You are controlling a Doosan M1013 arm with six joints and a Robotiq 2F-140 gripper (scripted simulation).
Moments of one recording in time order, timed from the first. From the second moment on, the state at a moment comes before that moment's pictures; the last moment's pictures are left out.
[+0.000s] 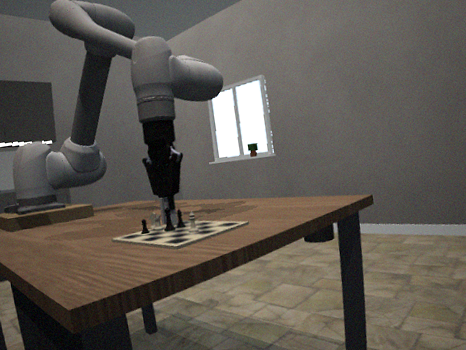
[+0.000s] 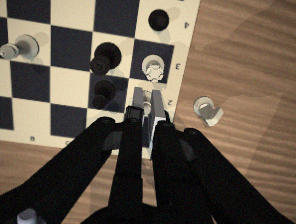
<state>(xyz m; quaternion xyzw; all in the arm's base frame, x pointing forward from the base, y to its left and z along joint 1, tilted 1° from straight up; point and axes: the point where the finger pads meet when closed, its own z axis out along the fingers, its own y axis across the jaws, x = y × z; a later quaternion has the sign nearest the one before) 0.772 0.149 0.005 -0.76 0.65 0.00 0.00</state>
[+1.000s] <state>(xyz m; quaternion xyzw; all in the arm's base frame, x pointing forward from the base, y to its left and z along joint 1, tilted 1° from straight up) 0.772 0.149 0.005 -0.76 0.65 0.00 0.00</state>
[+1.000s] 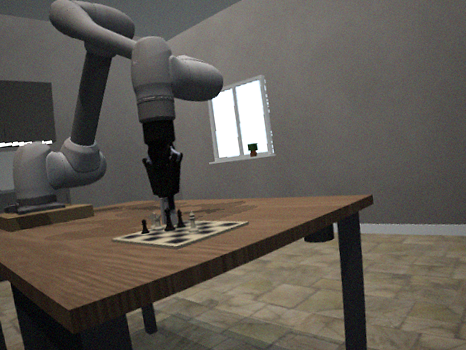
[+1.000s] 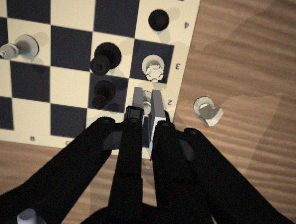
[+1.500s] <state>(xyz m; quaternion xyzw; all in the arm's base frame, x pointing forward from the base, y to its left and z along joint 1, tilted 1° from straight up) 0.772 0.149 0.005 -0.76 0.65 0.00 0.00</state>
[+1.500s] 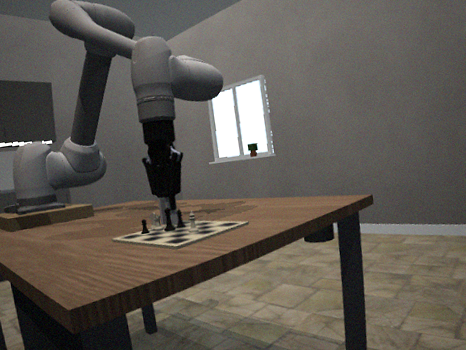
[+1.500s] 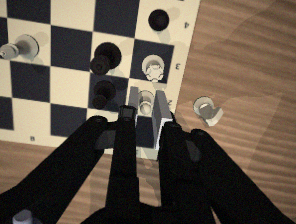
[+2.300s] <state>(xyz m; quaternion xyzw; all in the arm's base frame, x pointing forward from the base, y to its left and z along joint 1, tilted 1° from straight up) 0.772 0.149 0.031 -0.76 0.65 0.00 0.00</state>
